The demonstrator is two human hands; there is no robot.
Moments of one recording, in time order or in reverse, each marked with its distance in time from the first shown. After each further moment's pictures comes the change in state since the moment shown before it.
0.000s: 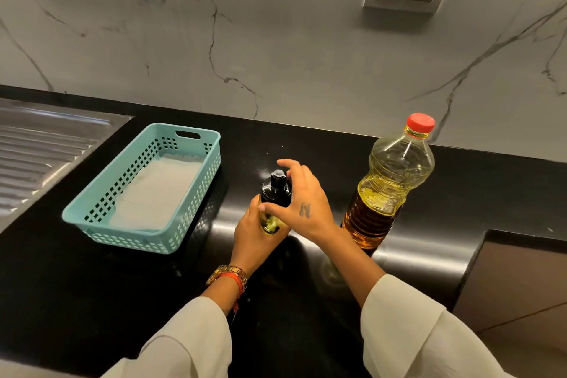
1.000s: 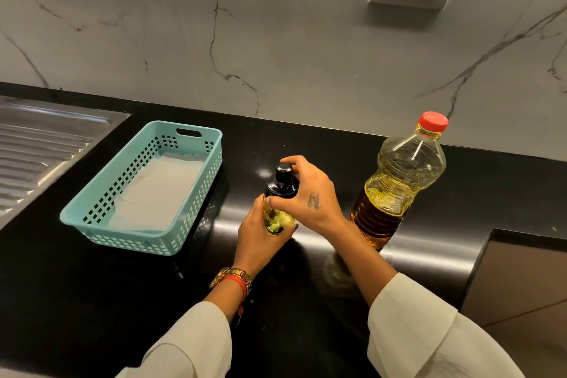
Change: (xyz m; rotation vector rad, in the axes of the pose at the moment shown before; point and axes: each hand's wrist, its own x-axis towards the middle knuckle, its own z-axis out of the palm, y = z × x) left_hand 0.001 -0.005 0.001 0.009 -0.001 0.011; right_hand 0.009 -0.009 -0.007 -0.016 0.042 0.005
